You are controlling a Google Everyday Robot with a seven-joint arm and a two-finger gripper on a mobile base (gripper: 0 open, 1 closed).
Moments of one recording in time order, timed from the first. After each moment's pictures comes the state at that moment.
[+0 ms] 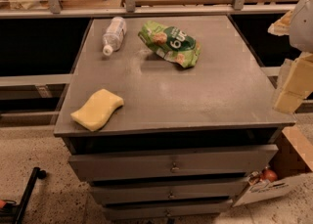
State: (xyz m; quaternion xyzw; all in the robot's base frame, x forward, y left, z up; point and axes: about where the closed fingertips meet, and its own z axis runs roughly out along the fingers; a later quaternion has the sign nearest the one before) arm 0.438 -0.216 0.979 -0.60 0.78 -0.04 0.16
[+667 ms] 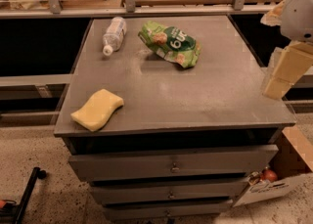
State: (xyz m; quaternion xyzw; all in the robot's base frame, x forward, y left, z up) arm 0.465 -0.213 0.983 -0.60 0.77 -0.04 0.19
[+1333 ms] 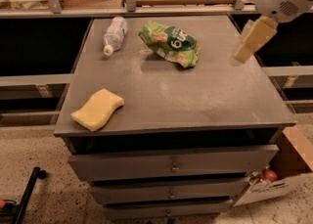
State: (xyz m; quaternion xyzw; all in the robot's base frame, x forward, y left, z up) arm 0.581 -0.193 0.982 -0.60 0.74 0.01 0.31
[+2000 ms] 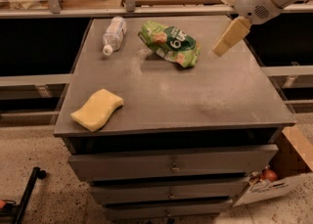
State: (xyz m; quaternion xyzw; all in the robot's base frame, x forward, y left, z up) arm 0.633 -0.163 0.966 -0.59 0.71 0.07 0.37
